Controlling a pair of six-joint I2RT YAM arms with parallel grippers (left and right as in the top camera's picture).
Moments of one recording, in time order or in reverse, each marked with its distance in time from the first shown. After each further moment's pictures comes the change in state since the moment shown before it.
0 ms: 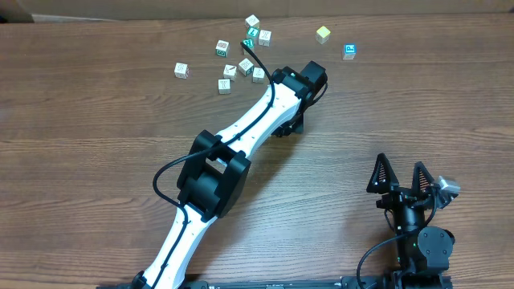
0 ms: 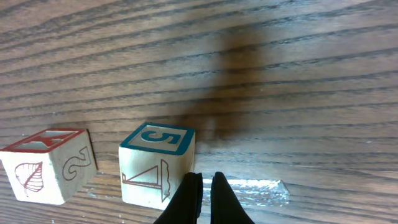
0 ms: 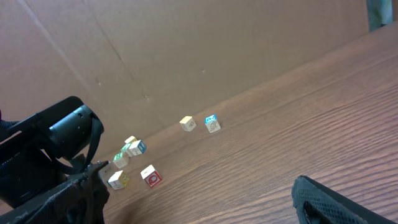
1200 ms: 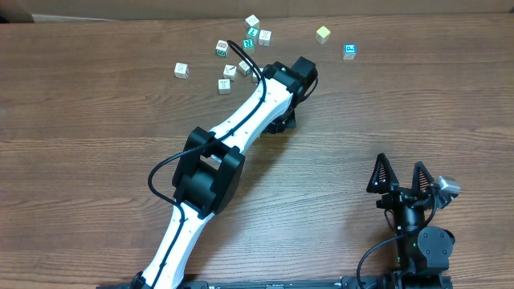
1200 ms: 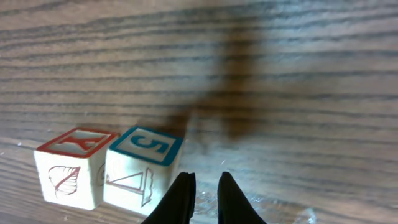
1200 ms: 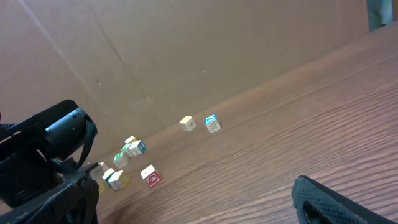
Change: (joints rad) left arm 0.035 0.000 0.000 -0.011 -0.003 -0.075; right arm 0.000 0.000 0.000 0.000 0.000 0.000
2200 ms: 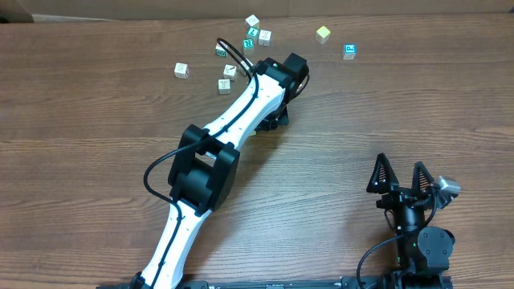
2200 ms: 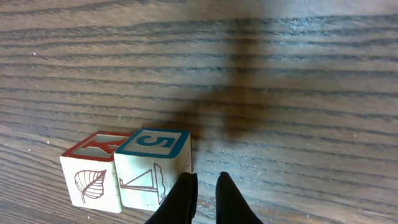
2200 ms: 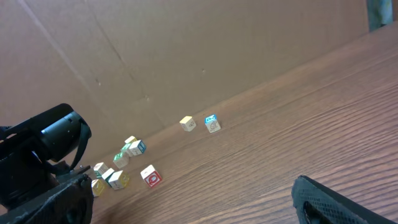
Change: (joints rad) left arm 0.037 0.000 0.000 -0.032 -0.005 -0.016; right arm 0.000 0.000 0.000 0.000 0.000 0.000
